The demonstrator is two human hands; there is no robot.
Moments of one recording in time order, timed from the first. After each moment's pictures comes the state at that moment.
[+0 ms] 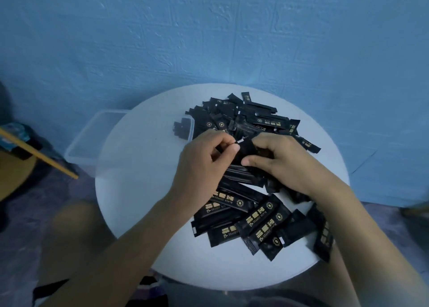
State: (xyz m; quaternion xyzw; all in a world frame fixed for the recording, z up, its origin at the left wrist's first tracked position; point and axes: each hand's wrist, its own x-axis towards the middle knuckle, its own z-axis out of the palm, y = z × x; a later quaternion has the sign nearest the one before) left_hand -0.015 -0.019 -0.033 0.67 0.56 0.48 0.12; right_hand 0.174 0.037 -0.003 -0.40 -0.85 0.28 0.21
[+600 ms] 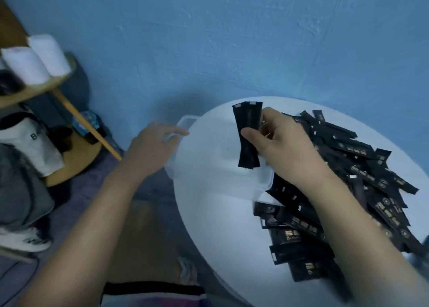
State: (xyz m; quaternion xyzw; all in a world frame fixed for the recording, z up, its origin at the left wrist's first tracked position) left_hand -0.259 -0.030 -0.029 0.54 0.78 0.30 0.10; right_hand 0.001 0.031 0.028 -0.41 -0.81 0.30 0.29
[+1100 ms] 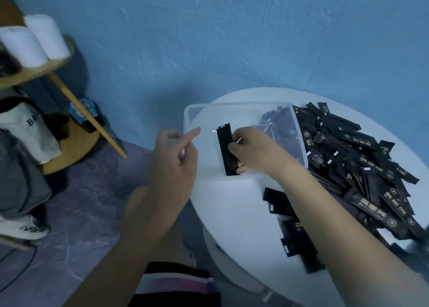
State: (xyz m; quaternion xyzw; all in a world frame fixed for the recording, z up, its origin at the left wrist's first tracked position) left_hand -0.196 -0.081 -0.067 0.46 0.70 0.55 0.01; right_hand -0.056 0.030 -0.016 -0.49 -0.79 0.35 0.09
